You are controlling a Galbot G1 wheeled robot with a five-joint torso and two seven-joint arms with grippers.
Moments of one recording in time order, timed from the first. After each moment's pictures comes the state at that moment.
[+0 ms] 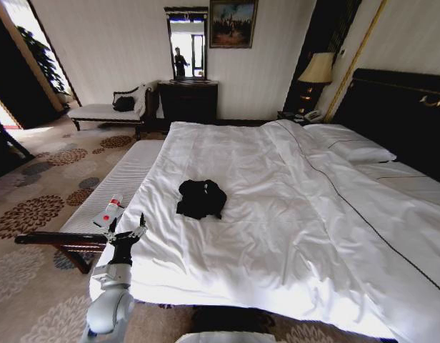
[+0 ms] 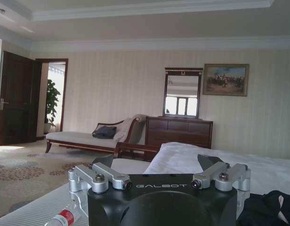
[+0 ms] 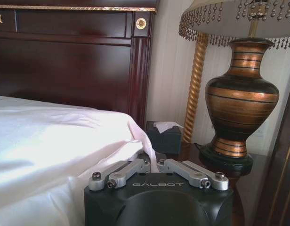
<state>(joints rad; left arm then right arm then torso) 1.58 -1.42 -0.68 -2.12 -0.28 -0.08 -0.11 -1.73 0.98 1.46 1.47 0.86 -0.08 0.59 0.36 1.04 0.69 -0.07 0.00</state>
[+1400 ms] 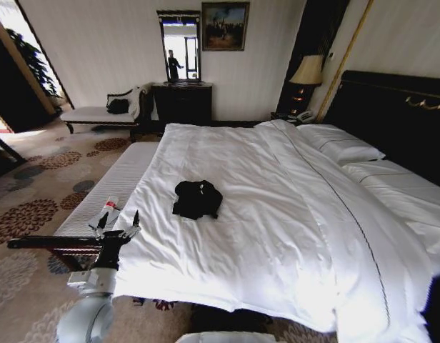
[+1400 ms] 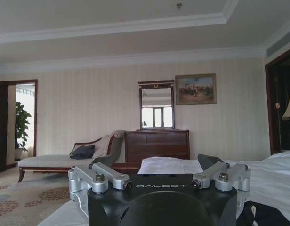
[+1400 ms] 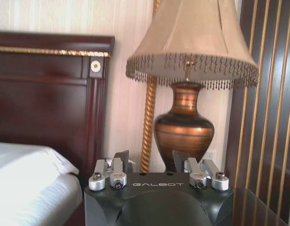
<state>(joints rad) 1.74 -1.25 -0.74 -2.31 -0.34 -0.10 -0.12 -1.78 1.09 1.56 1.58 0.76 0.04 0.65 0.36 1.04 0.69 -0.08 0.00</state>
